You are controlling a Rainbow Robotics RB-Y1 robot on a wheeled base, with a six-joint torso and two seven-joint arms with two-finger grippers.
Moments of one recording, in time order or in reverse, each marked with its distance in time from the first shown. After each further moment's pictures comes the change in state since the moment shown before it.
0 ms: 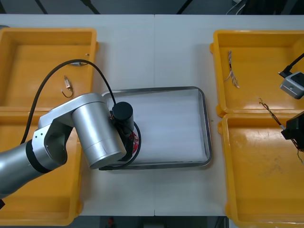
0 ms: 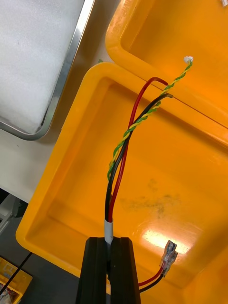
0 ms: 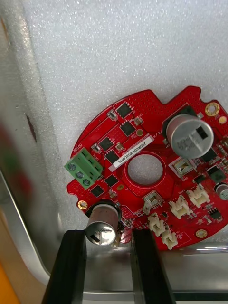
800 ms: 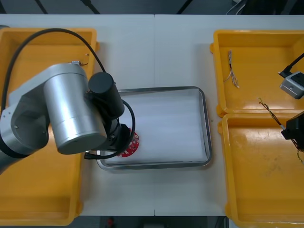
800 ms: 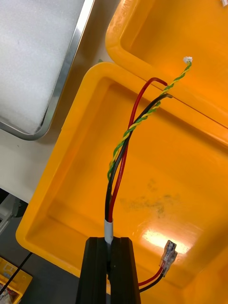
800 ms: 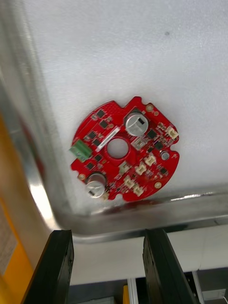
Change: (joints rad) right arm 0.000 0.000 0.000 0.000 0.000 0.000 0.000; left arm -0.069 0.075 0.135 -0.175 0.209 0.097 0.000
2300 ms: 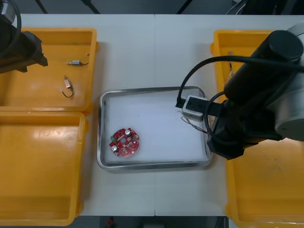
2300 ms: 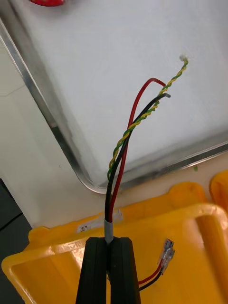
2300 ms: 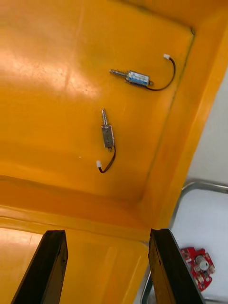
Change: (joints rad) right arm -0.565 0.104 0.810 -0.001 0.168 -0.057 0.060; left arm -0.058 0.415 0.503 0.340 0.322 -0.224 -0.196
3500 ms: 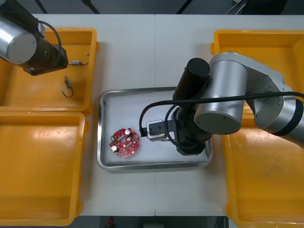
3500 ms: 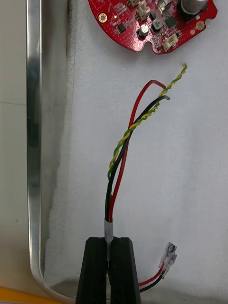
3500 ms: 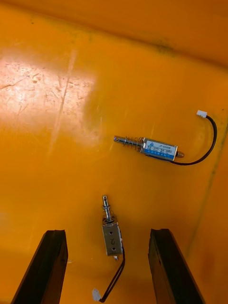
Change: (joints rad) right arm -0.052 0.198 0.242 0.389 0.157 -0.248 0.626; left arm -0.130 -0.117 -0.377 0.380 -0.250 -0.424 -0.035
